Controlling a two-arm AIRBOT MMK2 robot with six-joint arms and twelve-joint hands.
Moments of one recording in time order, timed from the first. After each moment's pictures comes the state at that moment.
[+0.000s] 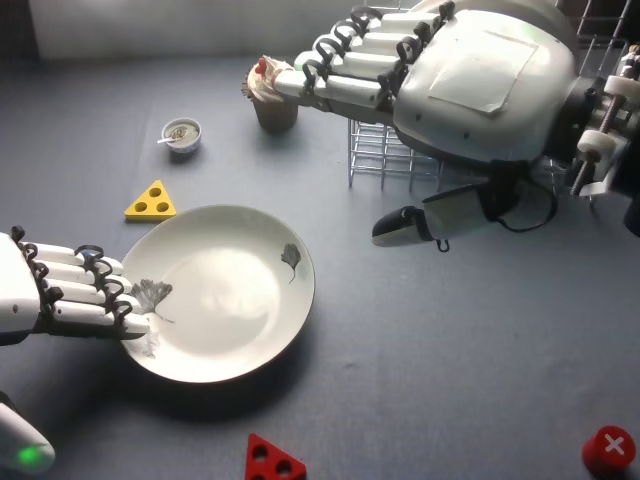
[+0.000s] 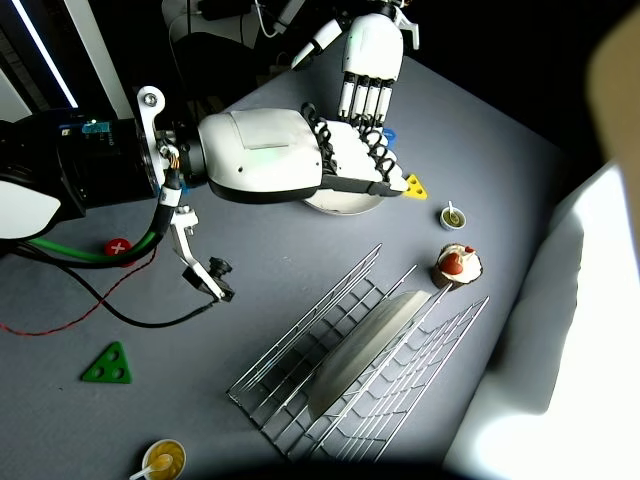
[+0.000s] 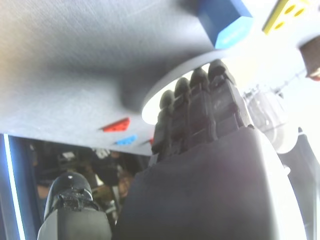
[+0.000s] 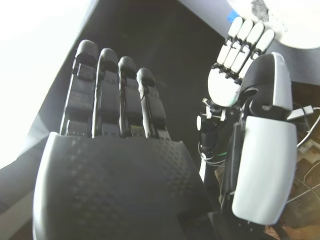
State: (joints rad) left arm 0.85 -0.82 1.29 1.13 -0.78 0.00; right arm -0.37 -1.12 1.09 -0.24 0.55 -1.05
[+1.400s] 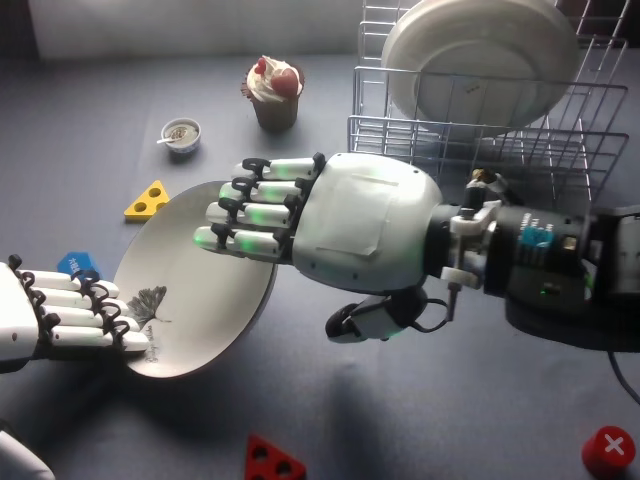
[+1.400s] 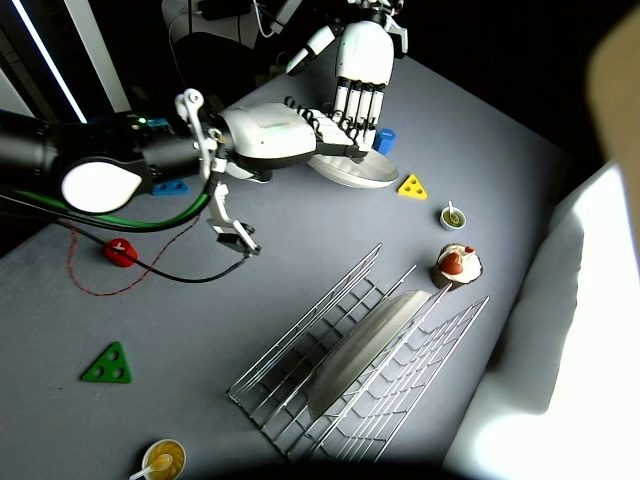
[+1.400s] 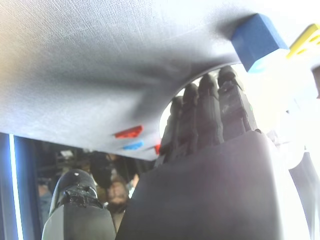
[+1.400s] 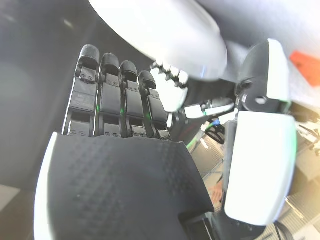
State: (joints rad) left arm 0.93 -0.83 1.28 1.09 -0.77 0.01; right arm -0.46 -1.37 1.19 -0.38 0.51 -1.11
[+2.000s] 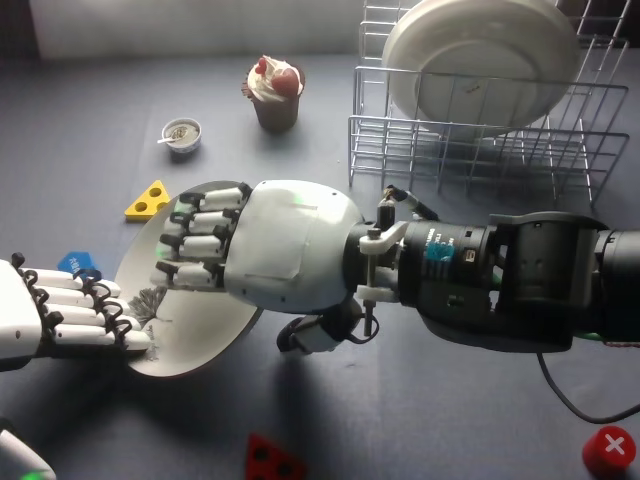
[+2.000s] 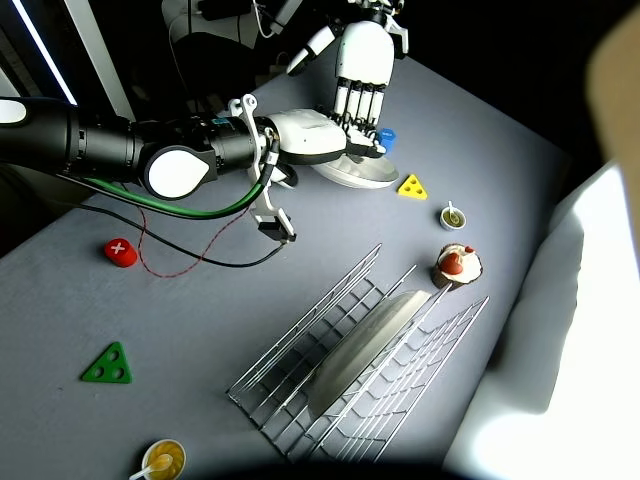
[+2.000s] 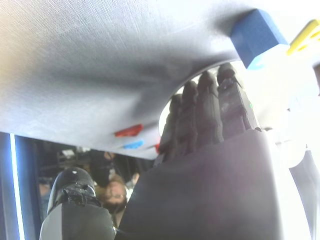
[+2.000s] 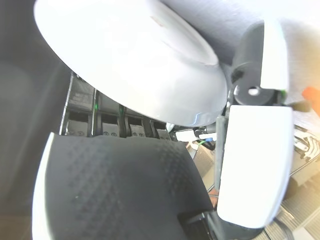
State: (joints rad) left arm 0.92 -0.83 1.28 1.09 -0.77 0.01; right arm -0.43 -1.53 1.30 -0.46 0.44 -1.08
